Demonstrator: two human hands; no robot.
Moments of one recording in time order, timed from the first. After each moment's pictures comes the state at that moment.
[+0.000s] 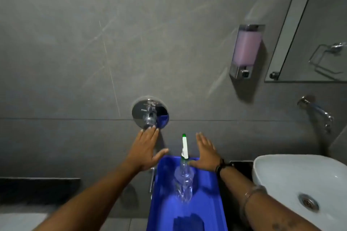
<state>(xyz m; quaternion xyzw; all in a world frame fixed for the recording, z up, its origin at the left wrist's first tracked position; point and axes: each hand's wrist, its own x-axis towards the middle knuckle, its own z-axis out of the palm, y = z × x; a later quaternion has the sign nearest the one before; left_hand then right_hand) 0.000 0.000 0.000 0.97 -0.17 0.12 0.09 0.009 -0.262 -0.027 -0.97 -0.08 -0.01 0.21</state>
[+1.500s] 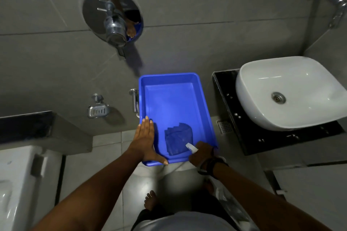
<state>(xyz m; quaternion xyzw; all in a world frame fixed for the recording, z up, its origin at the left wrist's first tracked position) -0.112 -0.004 -0.212 0.93 -0.22 -0.26 0.10 -0.195 -0.228 -0.163 -0.88 0.24 0.26 0.30</state>
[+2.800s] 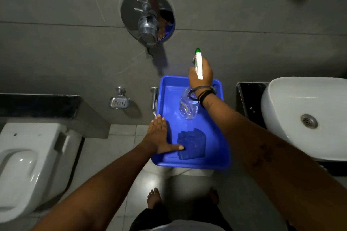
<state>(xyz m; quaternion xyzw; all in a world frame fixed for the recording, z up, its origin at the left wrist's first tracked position) -0.099 -0.016 -0.203 0.95 -0.11 -0.26 0.17 0.028 -0.178 -0.065 -0.82 0.14 -0.14 0.54</state>
